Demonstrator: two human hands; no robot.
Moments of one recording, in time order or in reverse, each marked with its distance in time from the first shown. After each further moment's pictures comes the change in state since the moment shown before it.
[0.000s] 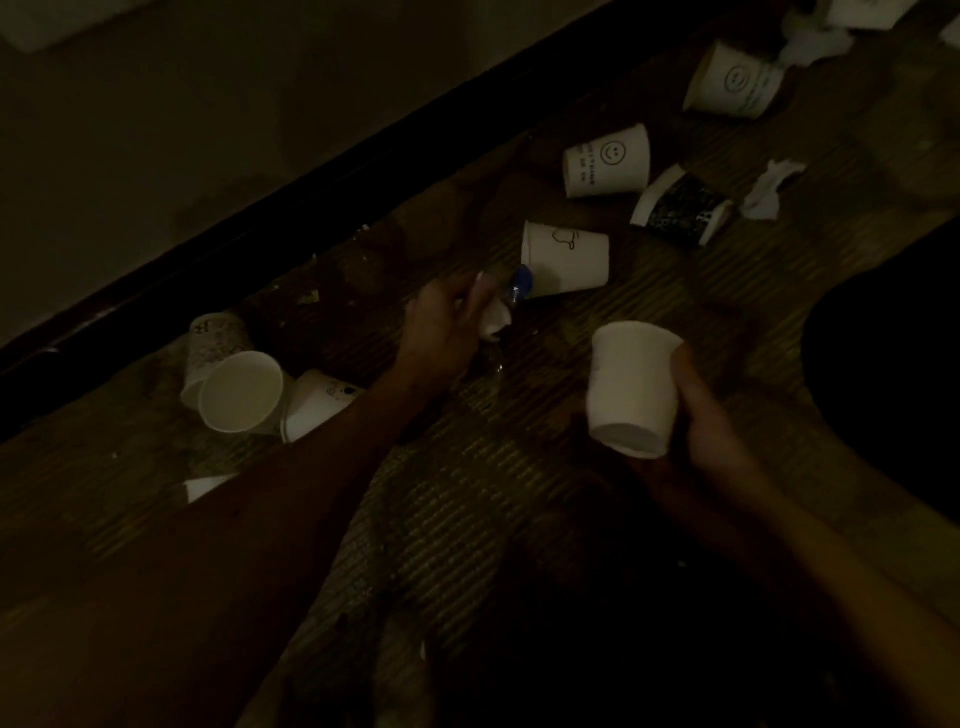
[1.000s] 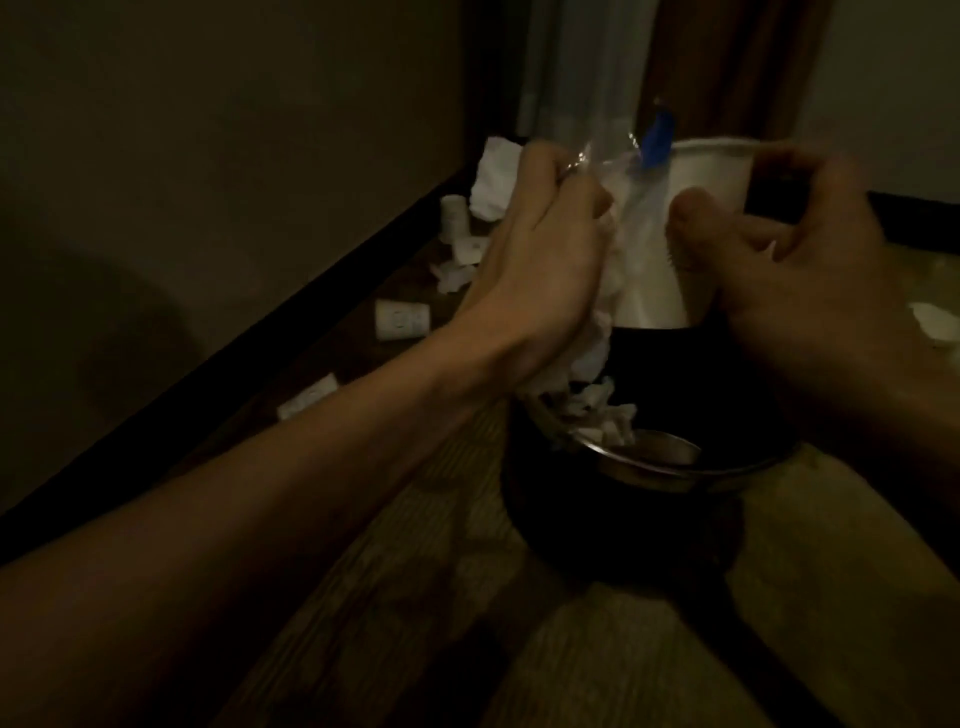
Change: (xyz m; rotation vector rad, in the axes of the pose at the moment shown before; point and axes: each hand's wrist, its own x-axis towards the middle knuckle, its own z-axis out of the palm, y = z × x) left_hand -0.055 0.393 0.149 -0.331 -0.409 0.520; right_hand -0.175 -0.268 -0.070 -0.570 0.429 -1.239
